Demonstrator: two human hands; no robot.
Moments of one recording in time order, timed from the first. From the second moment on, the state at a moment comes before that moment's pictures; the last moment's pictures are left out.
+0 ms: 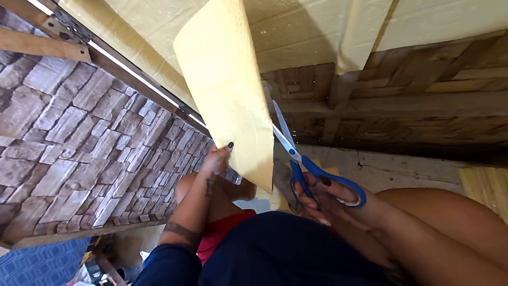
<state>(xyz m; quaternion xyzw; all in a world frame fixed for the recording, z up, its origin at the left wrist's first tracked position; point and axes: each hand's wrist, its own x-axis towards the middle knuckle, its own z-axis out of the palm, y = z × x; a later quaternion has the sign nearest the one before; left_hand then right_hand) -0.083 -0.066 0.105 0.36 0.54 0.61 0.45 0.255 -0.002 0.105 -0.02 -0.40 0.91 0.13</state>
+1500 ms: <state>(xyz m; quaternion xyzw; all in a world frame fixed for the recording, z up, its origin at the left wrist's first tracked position) -0.086 -0.068 0.104 0.35 0.55 0.61 0.46 0.256 -0.003 0.106 -0.03 -0.40 0.91 0.11</state>
